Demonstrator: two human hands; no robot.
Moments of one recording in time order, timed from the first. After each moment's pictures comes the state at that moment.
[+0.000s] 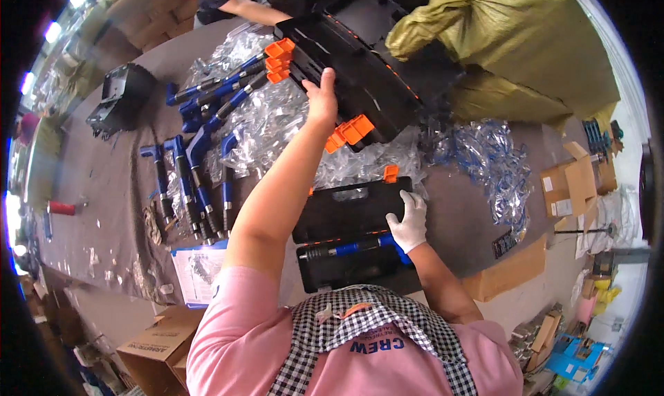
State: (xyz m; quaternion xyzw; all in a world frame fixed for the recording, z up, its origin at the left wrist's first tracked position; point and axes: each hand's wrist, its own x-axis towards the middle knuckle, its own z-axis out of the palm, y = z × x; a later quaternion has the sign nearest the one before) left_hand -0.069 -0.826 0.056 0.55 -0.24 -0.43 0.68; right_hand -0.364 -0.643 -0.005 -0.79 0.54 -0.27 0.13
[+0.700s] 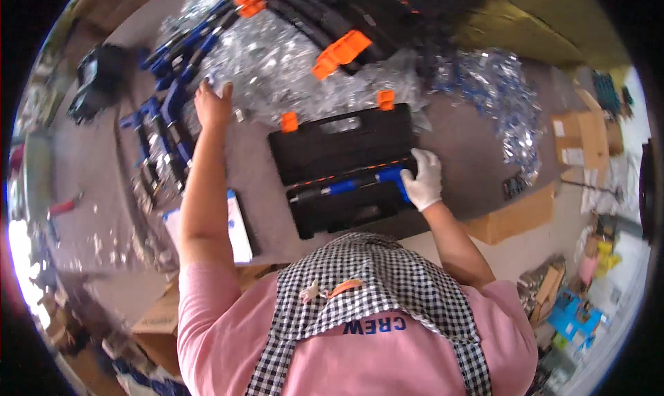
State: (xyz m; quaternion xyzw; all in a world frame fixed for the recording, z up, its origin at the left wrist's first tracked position) left_hand 0.086 -0.687 -0.039 0.84 -0.48 0.05 0.25; right_hand -0.430 -0.608 -0.030 -0.78 0.57 -0.21 0.13
